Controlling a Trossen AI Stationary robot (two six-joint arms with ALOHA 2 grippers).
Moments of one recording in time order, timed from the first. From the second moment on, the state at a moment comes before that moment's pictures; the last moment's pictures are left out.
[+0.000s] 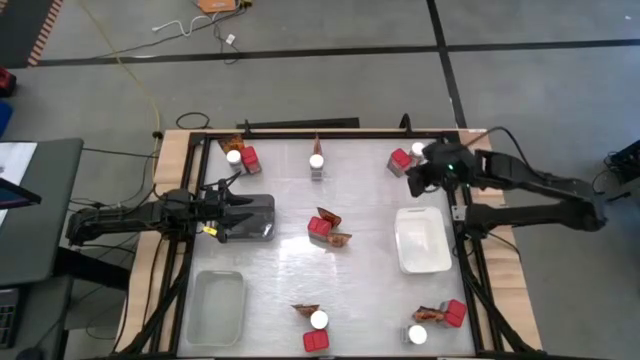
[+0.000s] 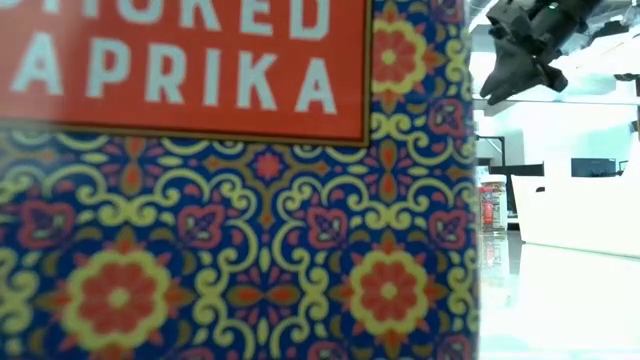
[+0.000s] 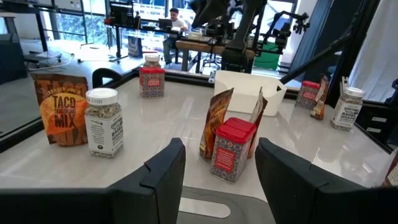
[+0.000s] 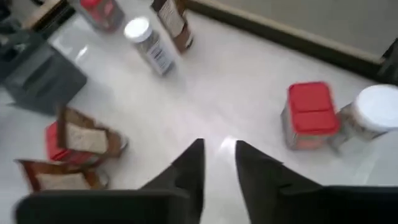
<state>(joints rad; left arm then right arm) 0.10 0.08 0.03 0.01 -0.04 -0.11 -0.31 0.82 0.89 -0.84 0.20 0.59</state>
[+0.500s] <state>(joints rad) 0.10 0.08 0.03 0.01 -0.04 -0.11 -0.43 1.05 0.95 -0.90 0.12 0.51</state>
